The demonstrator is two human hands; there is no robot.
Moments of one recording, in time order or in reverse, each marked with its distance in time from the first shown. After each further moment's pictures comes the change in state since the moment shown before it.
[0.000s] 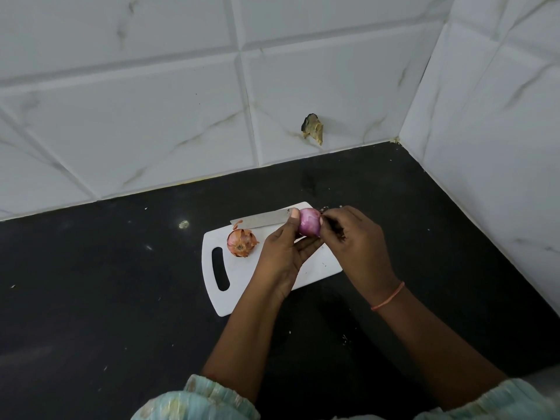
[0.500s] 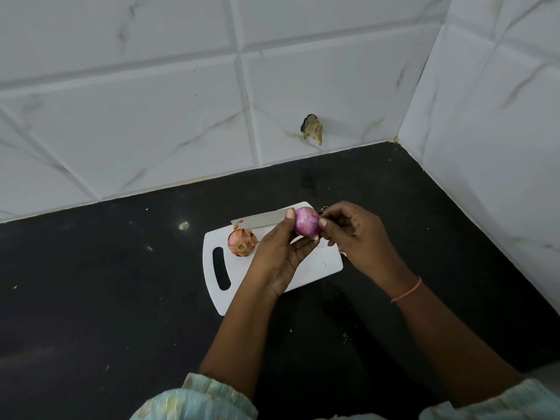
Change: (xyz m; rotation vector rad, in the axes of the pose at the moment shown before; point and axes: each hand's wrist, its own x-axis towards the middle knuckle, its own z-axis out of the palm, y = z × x) left_hand 0.000 0.004 -0.009 -0.069 0.026 -0.044; right_hand 0.010 -0.002 -0.018 0.471 -0.281 0.288
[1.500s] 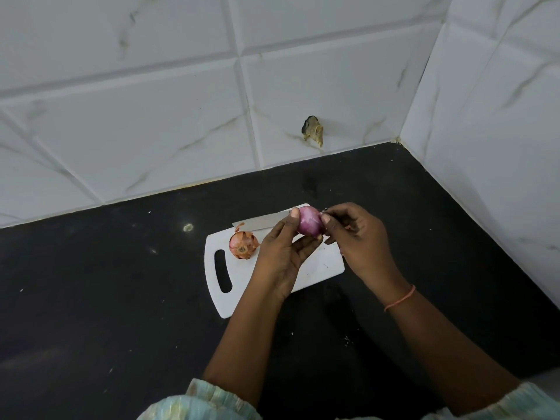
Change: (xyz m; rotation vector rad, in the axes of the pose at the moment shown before) left_hand 0.000 -0.002 0.008 0.017 0.052 0.064; right_hand 0.000 0.008 0.010 0.091 0.186 0.083
